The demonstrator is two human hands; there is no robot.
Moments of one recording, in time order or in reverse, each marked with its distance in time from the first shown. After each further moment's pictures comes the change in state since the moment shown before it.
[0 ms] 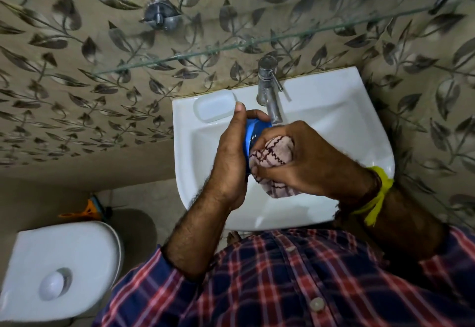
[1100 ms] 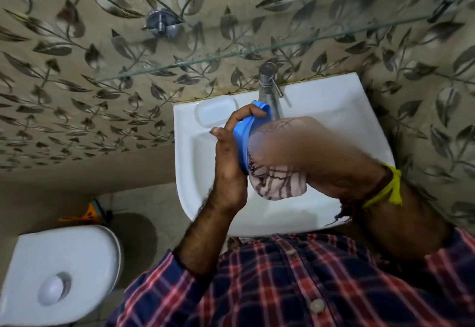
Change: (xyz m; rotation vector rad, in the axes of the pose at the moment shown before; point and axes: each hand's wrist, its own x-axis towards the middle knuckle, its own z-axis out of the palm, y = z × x) left_hand 0.004 -0.014 -0.003 -0.075 -0.104 0.384; right_hand 0.002 -0.006 -0.011 0.572 -0.080 0.149
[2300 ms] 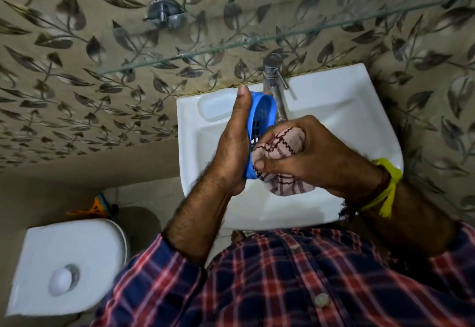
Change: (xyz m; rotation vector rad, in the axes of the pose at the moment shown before) left_hand 0.020 0.014 -0.004 0.039 0.081 -0.513; right_hand 0.004 0.013 0.001 -0.309 0.104 -0.099
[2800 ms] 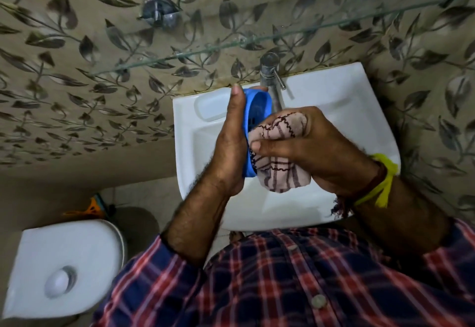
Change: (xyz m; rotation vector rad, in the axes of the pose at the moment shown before) left_hand -0.001 0.001 0.005 -0.002 0.016 0.071; right_hand 0.007 -0.009 0.003 0.206 0.136 0.088
